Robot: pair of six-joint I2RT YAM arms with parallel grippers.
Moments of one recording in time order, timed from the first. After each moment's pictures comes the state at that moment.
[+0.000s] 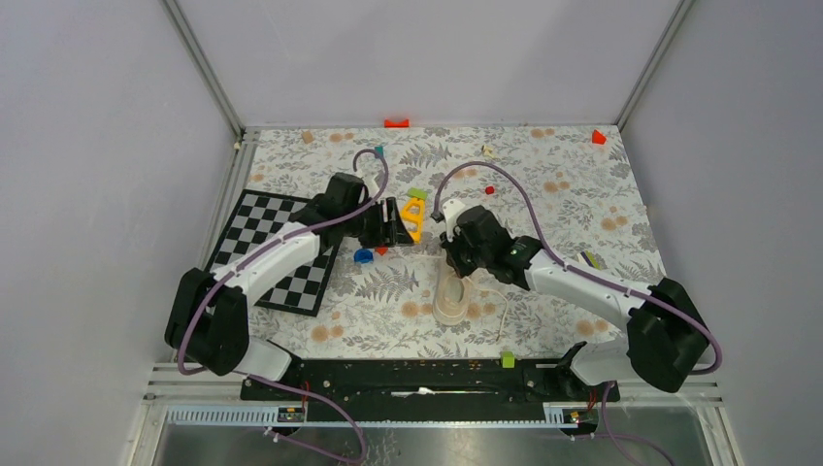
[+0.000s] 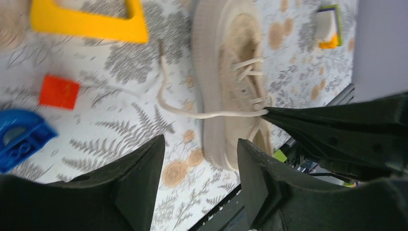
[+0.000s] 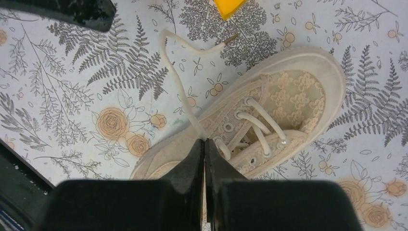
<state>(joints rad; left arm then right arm) -0.46 1.45 1.00 -0.39 0.44 -0.56 0.79 1.37 0.88 -0.29 0.00 0.05</state>
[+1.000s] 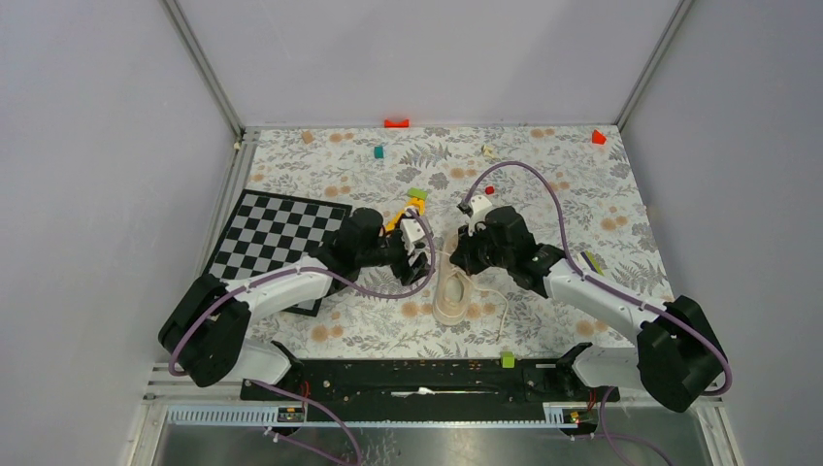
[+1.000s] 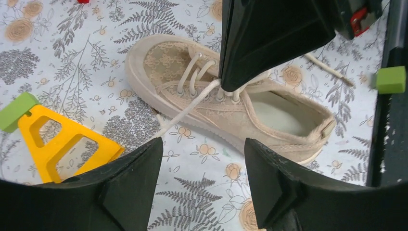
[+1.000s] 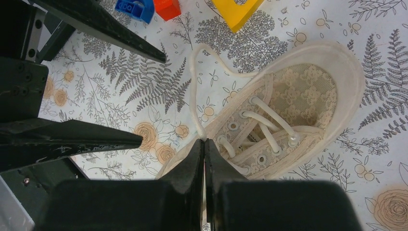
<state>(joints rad) -0.70 1.38 0.70 0.23 0.50 0.21 0.64 1.26 0.71 -0.09 -0.20 0.24</state>
